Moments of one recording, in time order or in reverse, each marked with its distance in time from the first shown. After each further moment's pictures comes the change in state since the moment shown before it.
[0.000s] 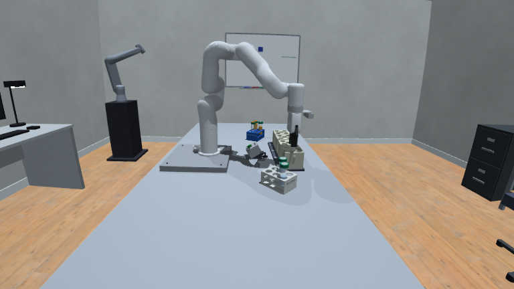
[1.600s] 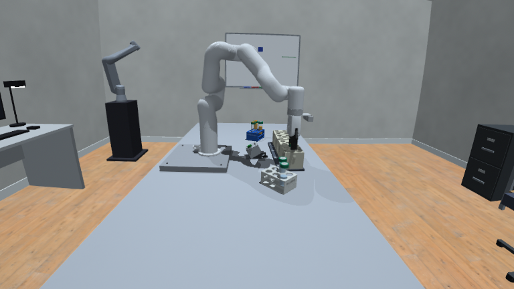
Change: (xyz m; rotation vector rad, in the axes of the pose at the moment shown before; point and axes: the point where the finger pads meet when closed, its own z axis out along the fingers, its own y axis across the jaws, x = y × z) arm 0.000 0.000 0.015 0.000 0.000 0.000
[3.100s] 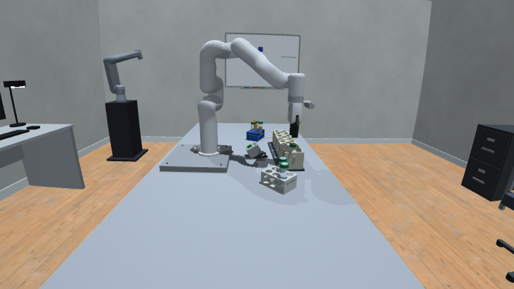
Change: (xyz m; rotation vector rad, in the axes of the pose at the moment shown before) arm 0.000 0.000 -0.062 0.000 0.000 0.000
